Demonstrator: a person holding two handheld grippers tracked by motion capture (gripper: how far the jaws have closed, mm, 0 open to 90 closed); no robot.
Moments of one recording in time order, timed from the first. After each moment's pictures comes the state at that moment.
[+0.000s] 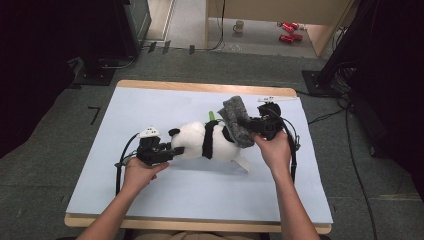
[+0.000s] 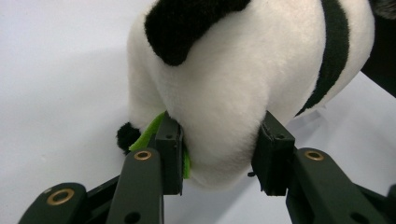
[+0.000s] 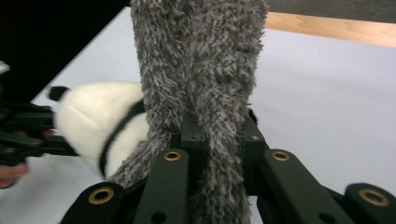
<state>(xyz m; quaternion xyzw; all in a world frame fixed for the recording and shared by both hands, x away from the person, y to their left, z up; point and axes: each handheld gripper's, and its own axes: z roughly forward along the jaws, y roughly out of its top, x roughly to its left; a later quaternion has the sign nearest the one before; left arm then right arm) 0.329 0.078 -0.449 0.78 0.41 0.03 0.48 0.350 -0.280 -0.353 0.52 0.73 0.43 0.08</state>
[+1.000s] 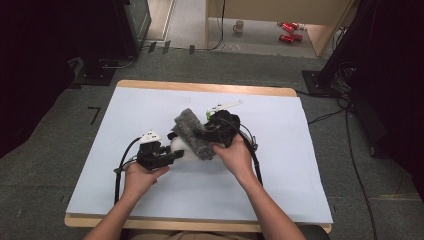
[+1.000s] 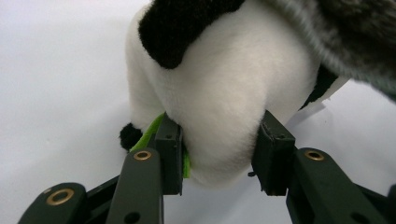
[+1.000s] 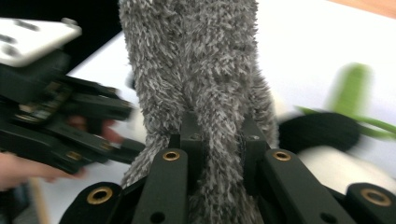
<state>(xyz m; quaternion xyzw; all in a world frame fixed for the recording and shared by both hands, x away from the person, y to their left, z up) 0.317 0.078 -0.451 0.77 0.41 0.04 0.47 0.351 -0.171 -0.373 0.42 0.80 0.42 0.04</state>
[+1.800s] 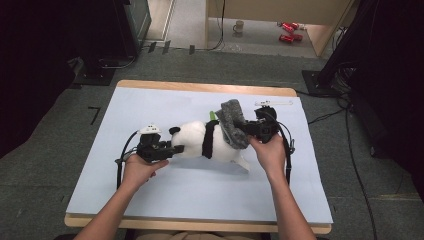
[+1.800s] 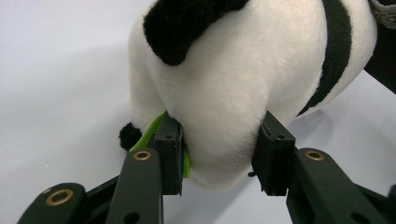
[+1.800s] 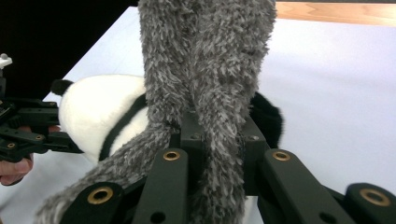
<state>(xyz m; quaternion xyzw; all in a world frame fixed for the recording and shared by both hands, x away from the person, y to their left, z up) 0.342 0.081 -0.449 0.79 0.40 0.01 0.47 0.353 -0.277 -0.375 0.53 0.72 0.44 0.06</state>
